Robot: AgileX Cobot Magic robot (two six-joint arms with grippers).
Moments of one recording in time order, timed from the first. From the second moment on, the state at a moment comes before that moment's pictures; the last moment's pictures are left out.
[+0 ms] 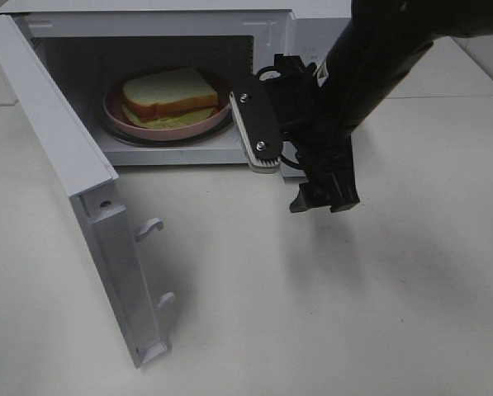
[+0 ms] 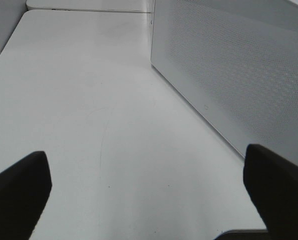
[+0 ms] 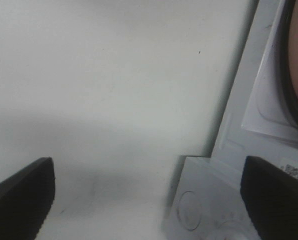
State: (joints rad) left arm 0.07 0.00 -0.52 -0.12 1.09 0.06; right arm 0.58 1.75 -1.20 -0.04 0.56 -1.25
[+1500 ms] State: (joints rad) left arm 0.07 0.00 -0.52 -0.12 1.09 0.06; right arm 0.62 2.32 -1.89 -0.05 0.53 -1.30
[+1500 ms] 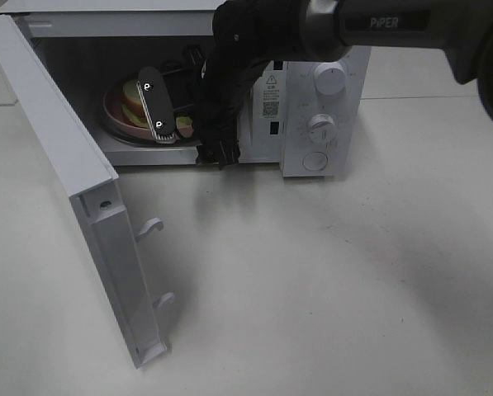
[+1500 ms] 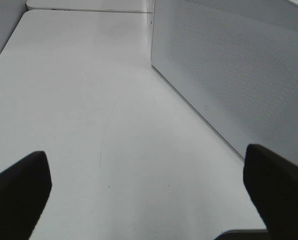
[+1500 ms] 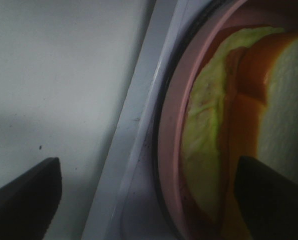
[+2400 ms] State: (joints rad) left arm 0.07 0.00 -0.52 -0.12 1.09 0.06; right arm 0.62 2.44 -2.06 -0.04 0.58 -1.22
